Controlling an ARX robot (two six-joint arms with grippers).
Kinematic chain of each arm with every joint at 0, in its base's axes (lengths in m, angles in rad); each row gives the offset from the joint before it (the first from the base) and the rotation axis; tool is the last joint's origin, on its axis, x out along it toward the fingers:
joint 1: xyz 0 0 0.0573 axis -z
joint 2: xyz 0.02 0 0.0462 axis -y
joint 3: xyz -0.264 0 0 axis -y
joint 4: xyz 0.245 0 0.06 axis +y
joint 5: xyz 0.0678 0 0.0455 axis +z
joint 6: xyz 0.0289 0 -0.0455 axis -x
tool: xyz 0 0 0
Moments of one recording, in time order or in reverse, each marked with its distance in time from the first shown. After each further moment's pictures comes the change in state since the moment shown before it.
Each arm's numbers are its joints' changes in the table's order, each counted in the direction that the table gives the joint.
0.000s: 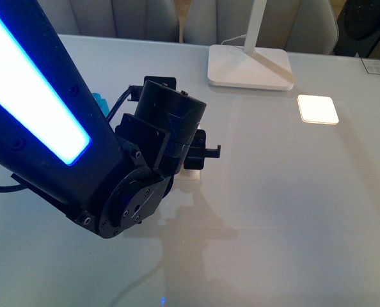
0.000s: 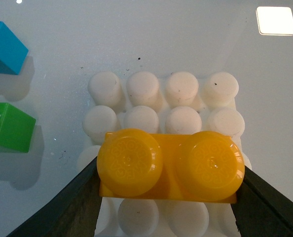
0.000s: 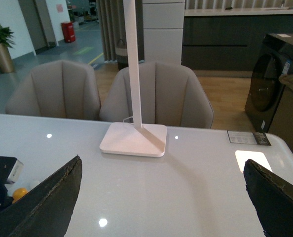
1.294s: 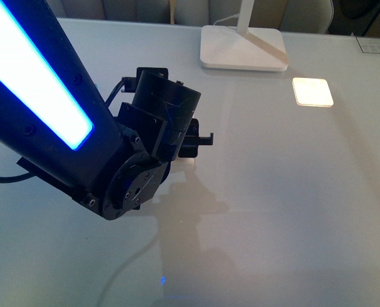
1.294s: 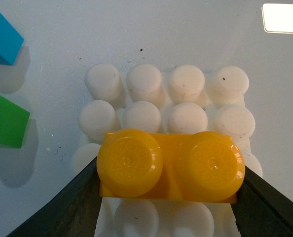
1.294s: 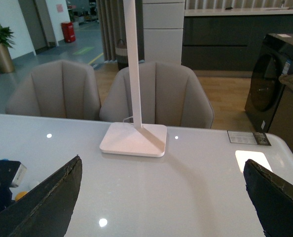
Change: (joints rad) left arm 0.006 -0.054 0.040 0.029 0.012 0.026; right arm 0.000 0.000 0.000 0.000 0.000 0.000
